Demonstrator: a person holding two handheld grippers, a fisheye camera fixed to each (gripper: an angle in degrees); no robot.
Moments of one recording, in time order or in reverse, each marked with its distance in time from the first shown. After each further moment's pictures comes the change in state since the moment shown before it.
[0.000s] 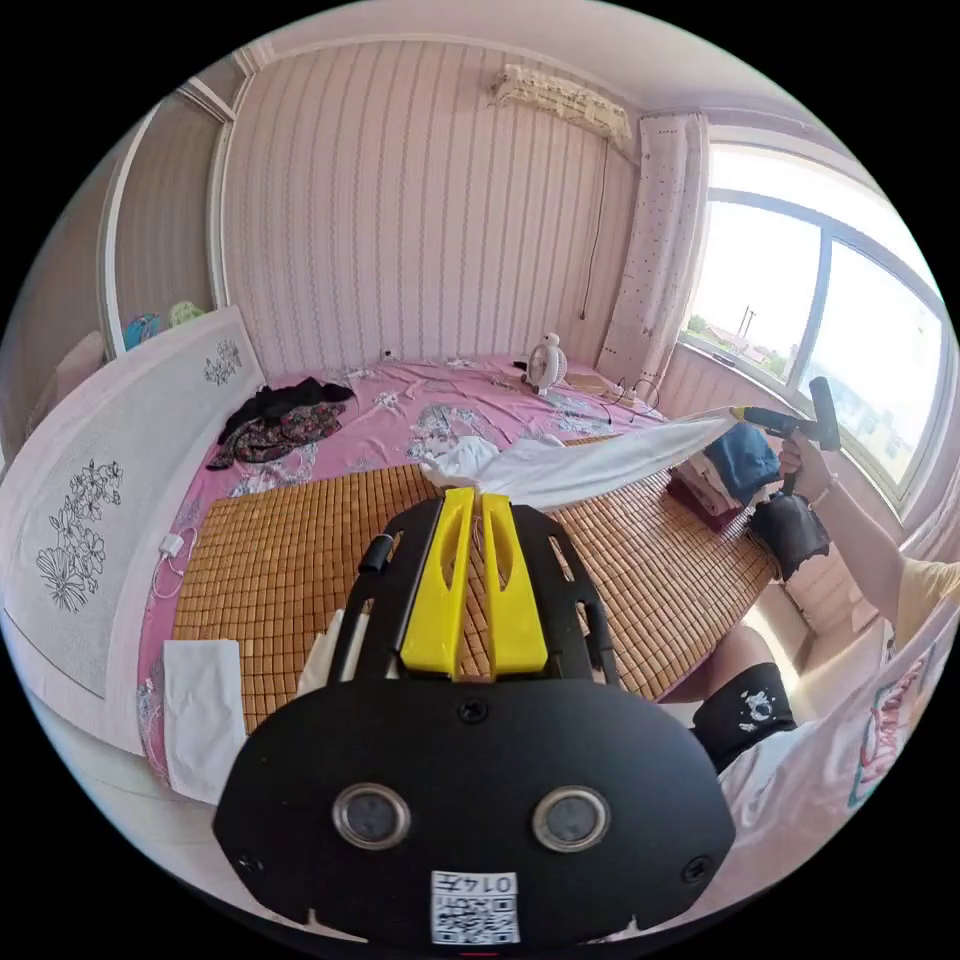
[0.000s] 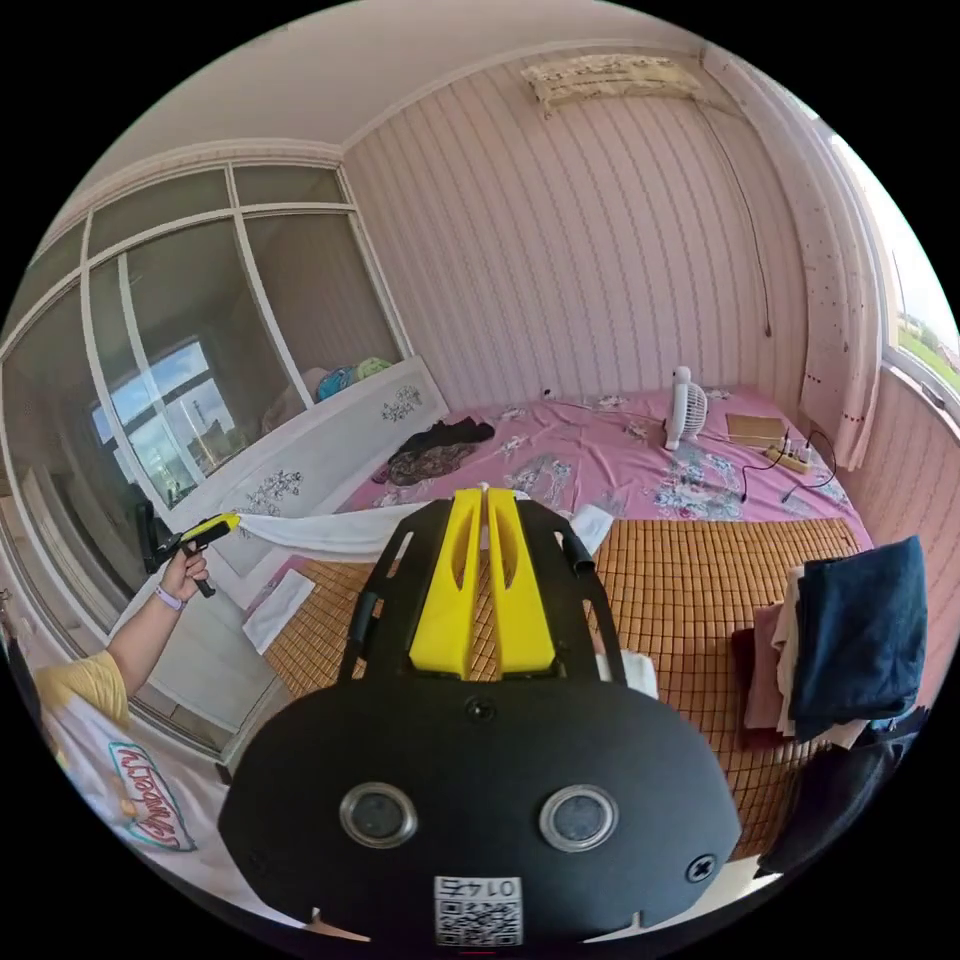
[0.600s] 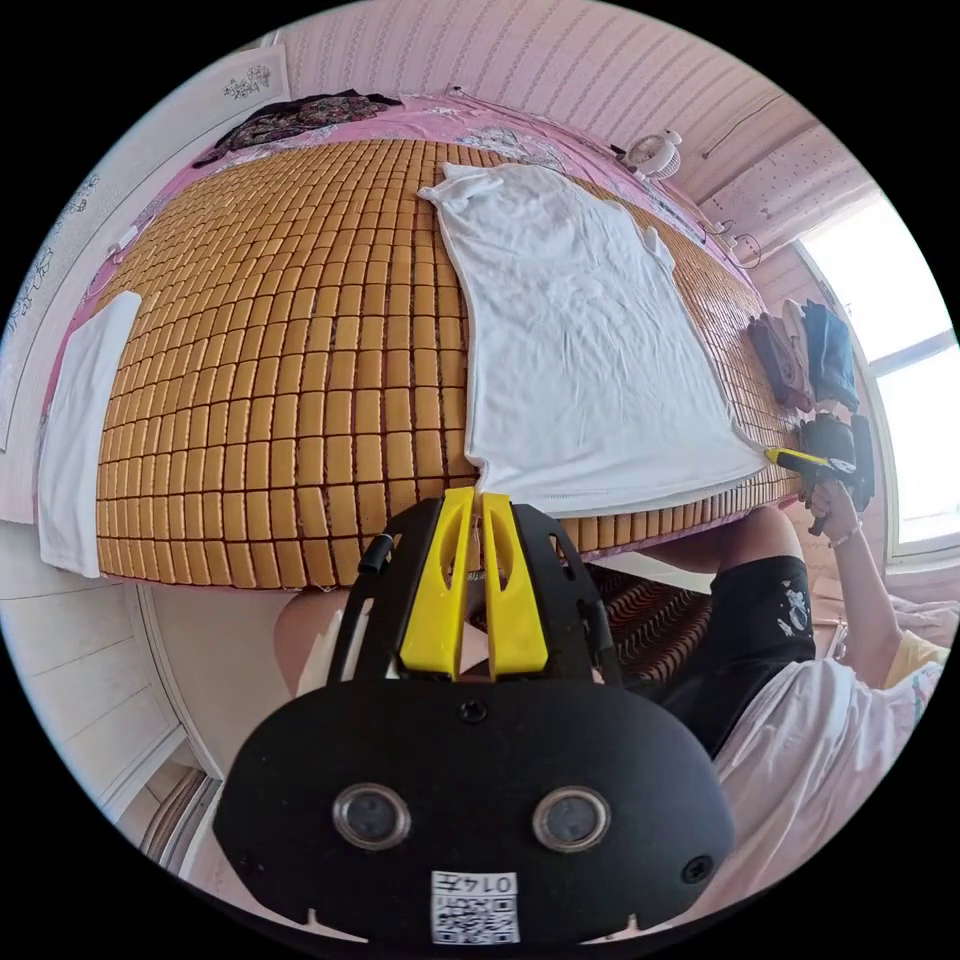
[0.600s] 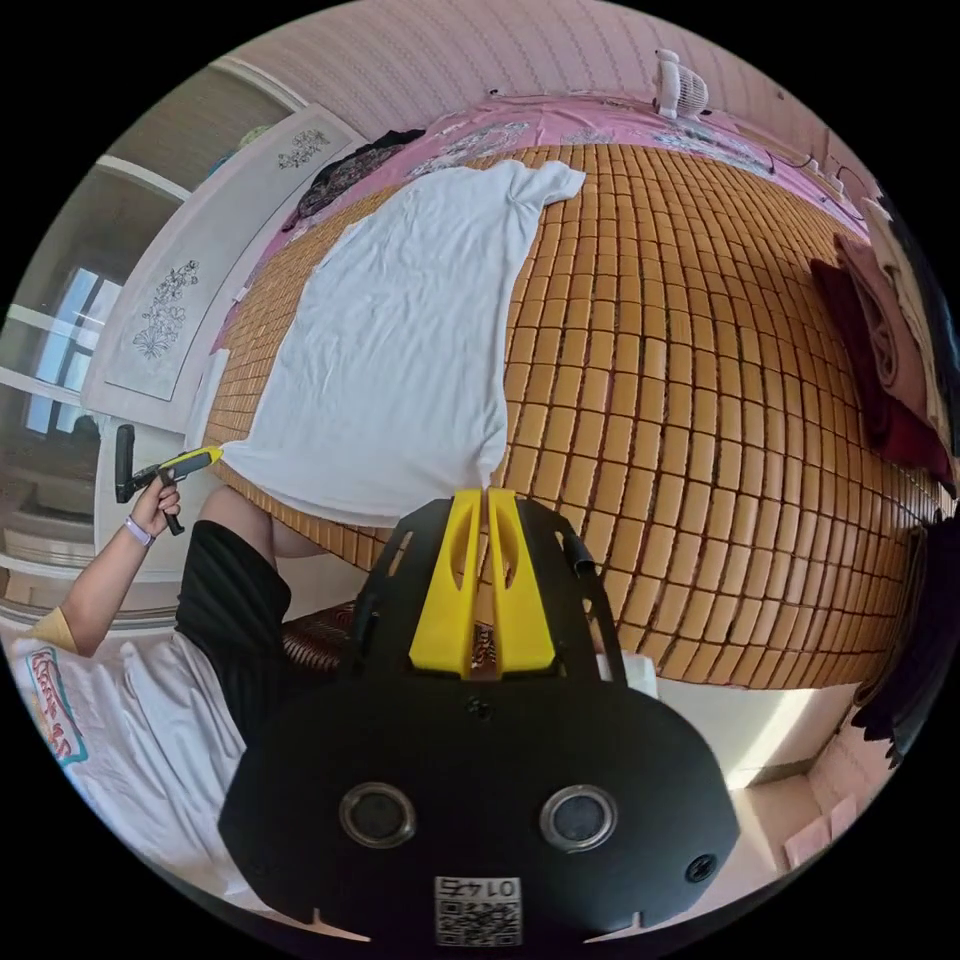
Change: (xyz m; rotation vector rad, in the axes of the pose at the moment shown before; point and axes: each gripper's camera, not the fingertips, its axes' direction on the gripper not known) left arm -0.043 0.399 0.186 -0.646 0.064 -0.313; right arm 0.103 0.335 0.193 -0.752 0.082 0.147
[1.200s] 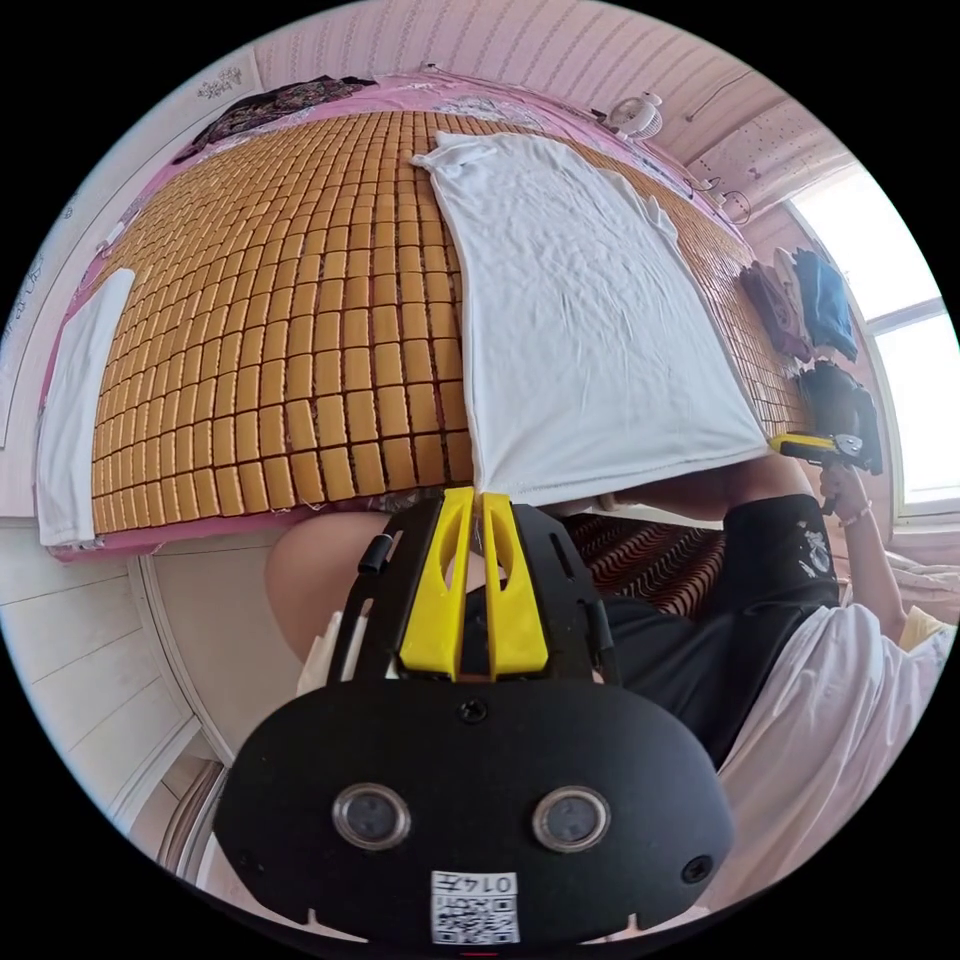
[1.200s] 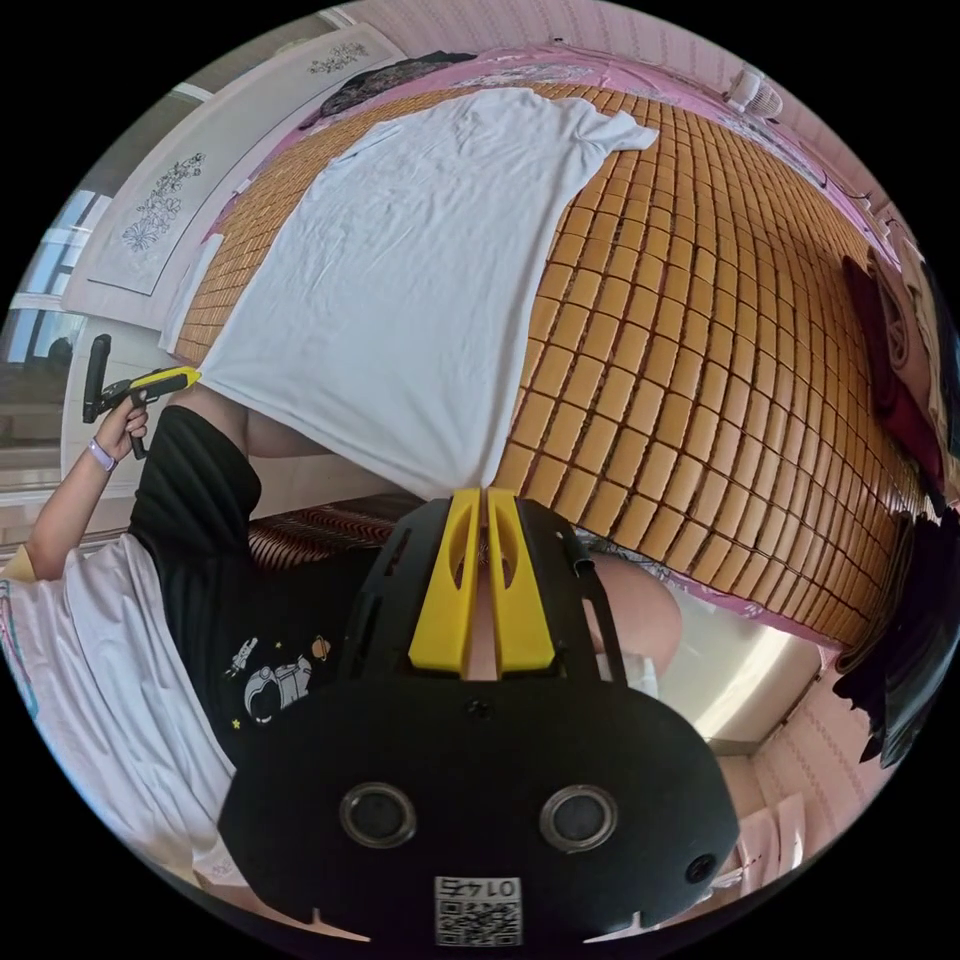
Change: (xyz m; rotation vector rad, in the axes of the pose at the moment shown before) left arm -0.053 0.165 0.004 -0.089 -0.009 0.056; right arm -0.003 0.086 0.087 -0.188 0.088 -0.114
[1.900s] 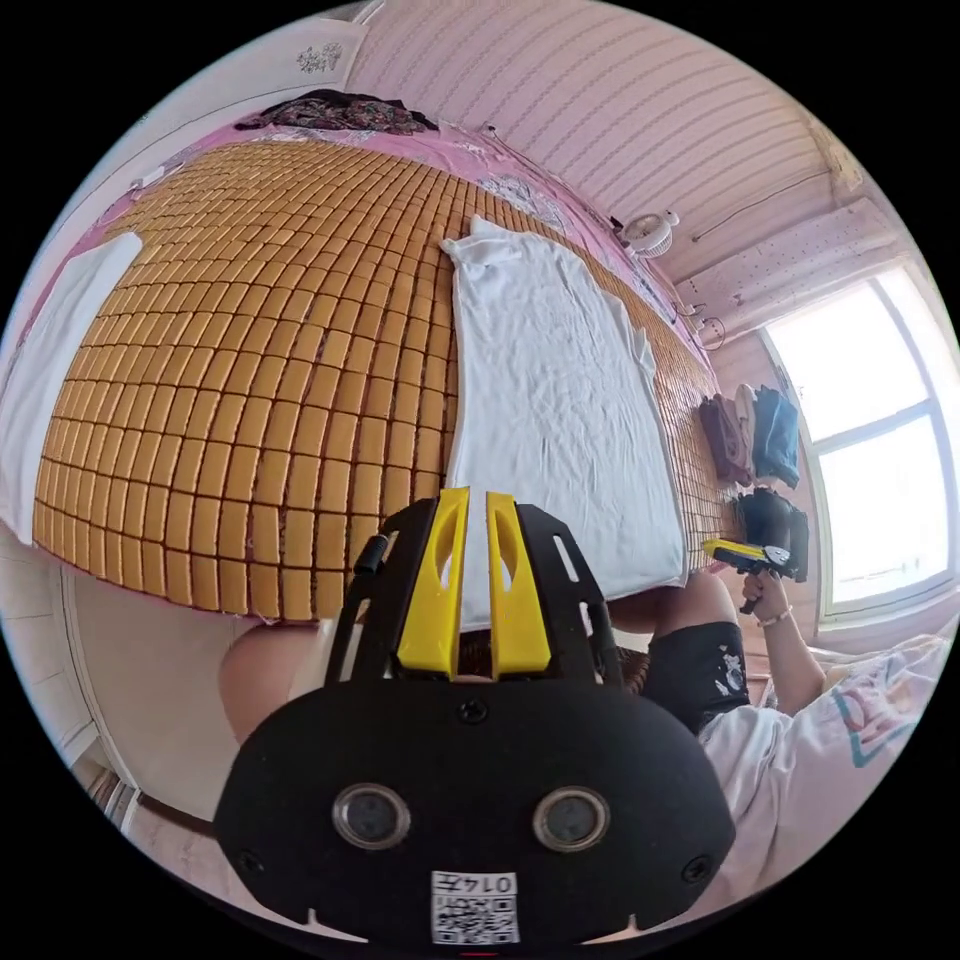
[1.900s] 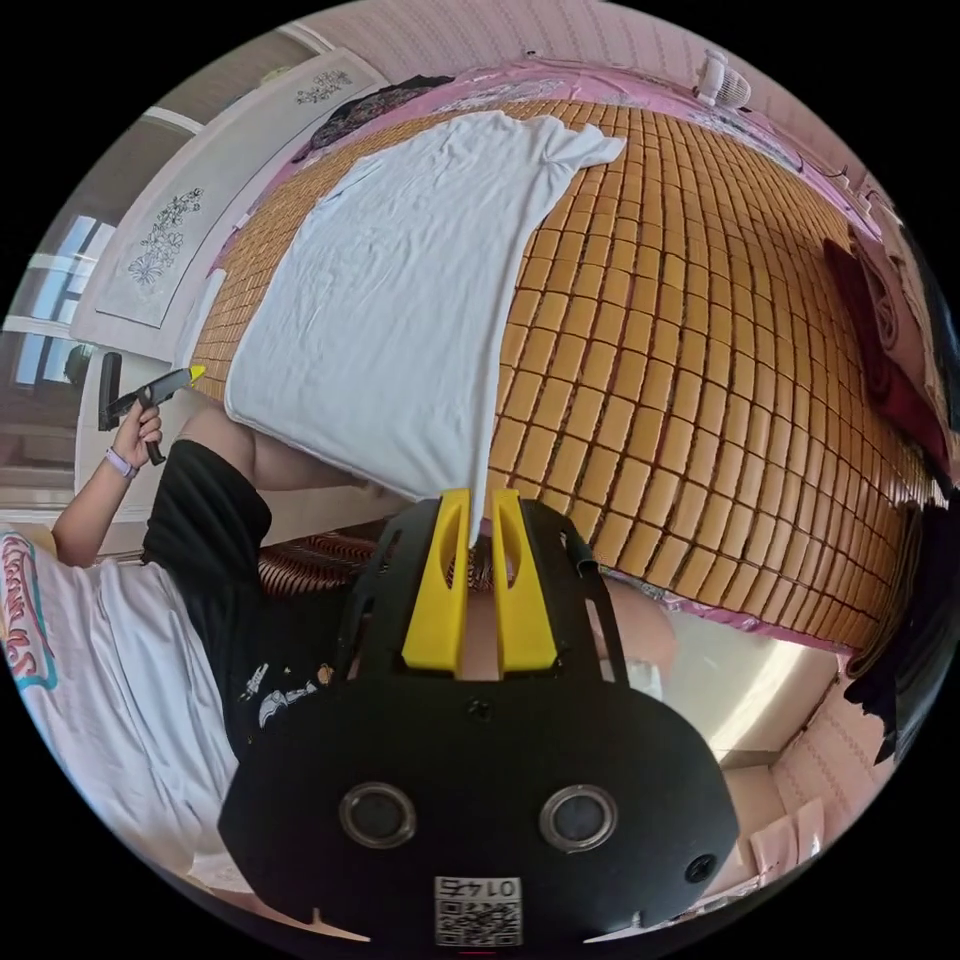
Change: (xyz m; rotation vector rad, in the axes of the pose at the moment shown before) left arm -0.113 0.067 -0.048 0.214 0.224 -0.184; right arm 0.046 0.032 0.067 0.068 -0.046 0.032
